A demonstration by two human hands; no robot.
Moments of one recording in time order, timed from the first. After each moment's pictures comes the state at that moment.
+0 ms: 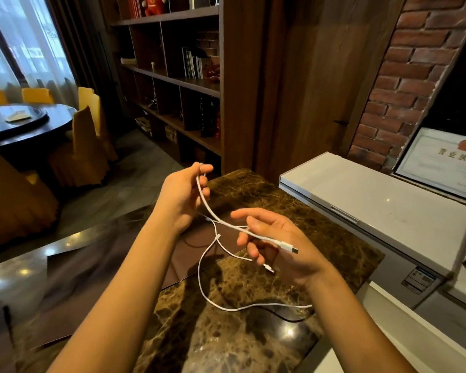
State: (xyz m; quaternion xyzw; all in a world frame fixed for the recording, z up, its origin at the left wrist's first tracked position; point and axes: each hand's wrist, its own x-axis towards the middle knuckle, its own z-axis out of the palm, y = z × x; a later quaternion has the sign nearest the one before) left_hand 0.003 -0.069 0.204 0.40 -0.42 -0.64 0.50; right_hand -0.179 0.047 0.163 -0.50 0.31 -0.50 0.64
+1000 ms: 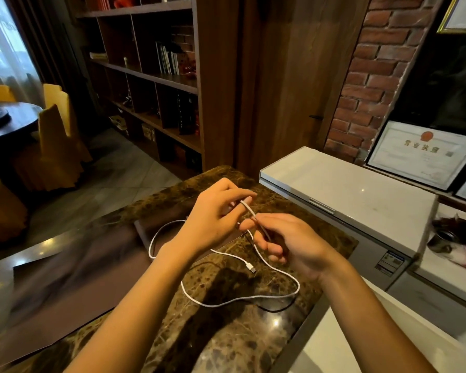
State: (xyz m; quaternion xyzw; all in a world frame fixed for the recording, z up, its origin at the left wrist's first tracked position) left_hand -0.048 -0.019 0.181 0.27 -0.86 -0.20 0.39; right_hand -0.218 0.075 0.177 -0.47 0.48 -0.45 0.59
